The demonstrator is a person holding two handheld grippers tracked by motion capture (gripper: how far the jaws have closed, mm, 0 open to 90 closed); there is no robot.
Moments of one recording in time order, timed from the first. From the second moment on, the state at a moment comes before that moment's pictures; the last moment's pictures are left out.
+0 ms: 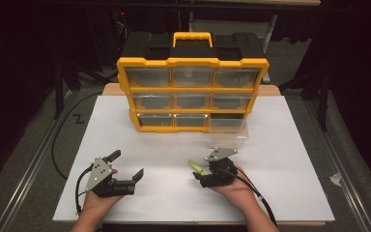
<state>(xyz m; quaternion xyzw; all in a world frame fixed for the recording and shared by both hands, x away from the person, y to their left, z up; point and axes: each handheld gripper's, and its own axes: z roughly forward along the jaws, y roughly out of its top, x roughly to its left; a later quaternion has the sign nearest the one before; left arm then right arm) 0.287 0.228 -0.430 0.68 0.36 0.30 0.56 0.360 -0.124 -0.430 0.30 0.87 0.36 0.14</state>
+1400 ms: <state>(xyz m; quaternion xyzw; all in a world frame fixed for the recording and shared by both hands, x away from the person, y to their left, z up) 0.286 0.228 -0.431 0.68 0.36 0.30 0.56 0.372 -0.108 -0.434 0.28 0.88 0.35 0.13</state>
